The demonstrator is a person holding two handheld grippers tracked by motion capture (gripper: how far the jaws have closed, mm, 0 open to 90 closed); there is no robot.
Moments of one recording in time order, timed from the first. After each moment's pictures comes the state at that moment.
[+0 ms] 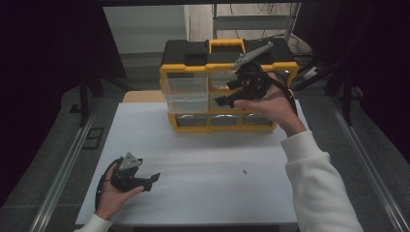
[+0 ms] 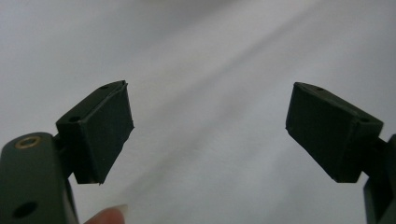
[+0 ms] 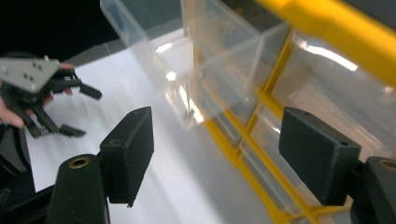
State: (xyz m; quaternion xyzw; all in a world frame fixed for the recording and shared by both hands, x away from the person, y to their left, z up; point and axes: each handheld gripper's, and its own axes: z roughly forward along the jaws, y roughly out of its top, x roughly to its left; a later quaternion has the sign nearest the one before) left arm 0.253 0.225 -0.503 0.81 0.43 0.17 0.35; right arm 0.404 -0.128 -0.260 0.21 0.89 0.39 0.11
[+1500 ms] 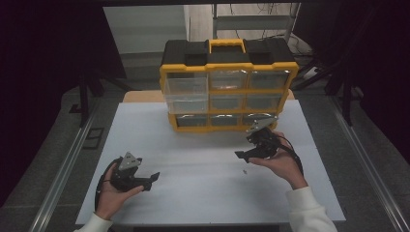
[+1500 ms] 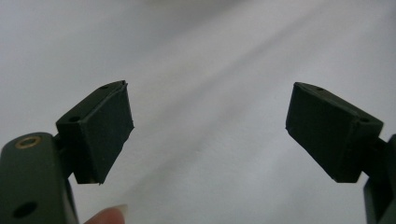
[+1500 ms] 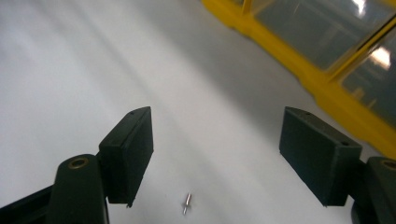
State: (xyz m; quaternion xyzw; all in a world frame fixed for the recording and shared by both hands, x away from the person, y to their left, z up) left arm 0.252 0.225 -0.501 0.81 0.44 0.17 0.36; right arm 0.363 -0.190 -0.429 0.28 0.90 0.32 0.11
